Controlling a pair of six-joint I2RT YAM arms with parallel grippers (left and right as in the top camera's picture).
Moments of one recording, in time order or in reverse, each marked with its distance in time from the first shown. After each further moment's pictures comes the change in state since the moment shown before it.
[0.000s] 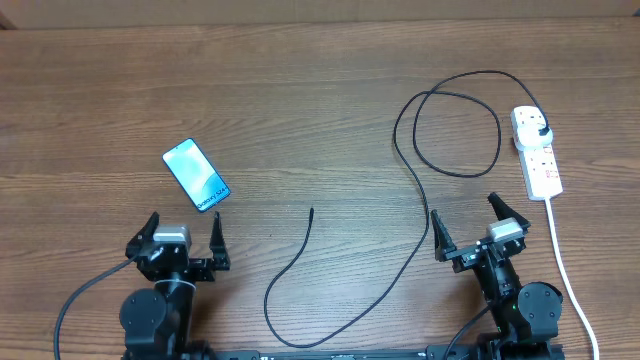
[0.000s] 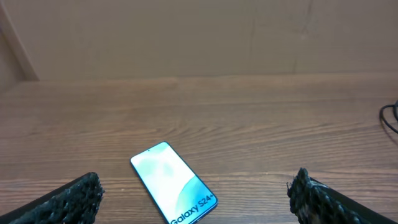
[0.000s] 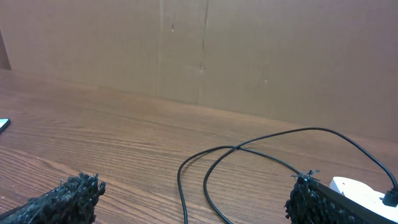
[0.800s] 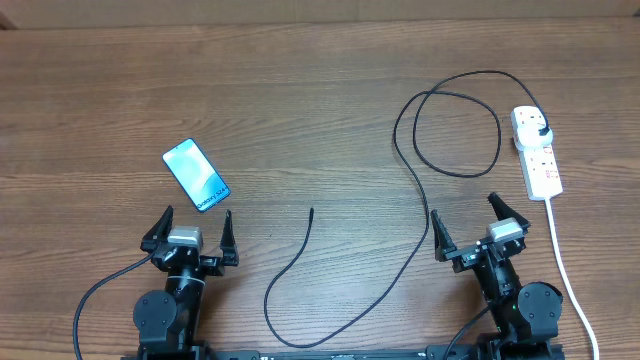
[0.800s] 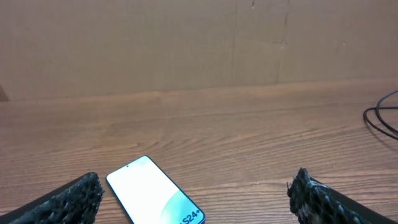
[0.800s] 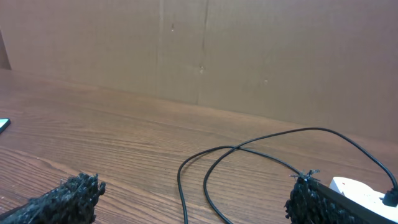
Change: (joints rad) left arm 0.000 -0.056 -0.212 0.259 0.080 0.011; right arm 0.000 0.000 0.000 0.000 0.000 0.000
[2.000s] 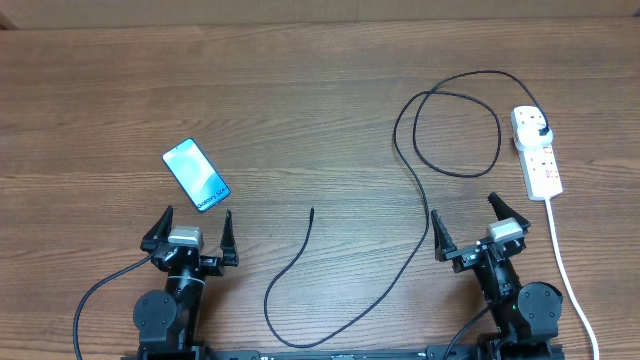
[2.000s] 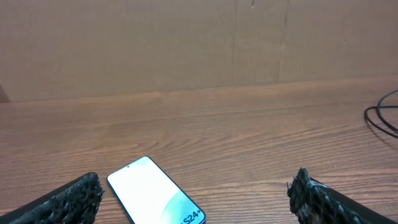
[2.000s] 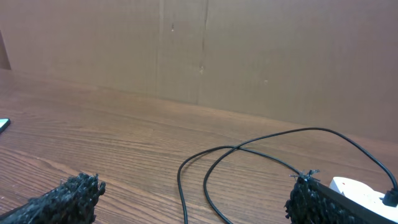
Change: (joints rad) left arm 0.000 0.000 0.000 0.000 0.000 0.007; right arm 0.000 0.000 0.000 0.000 0.000 -0.001
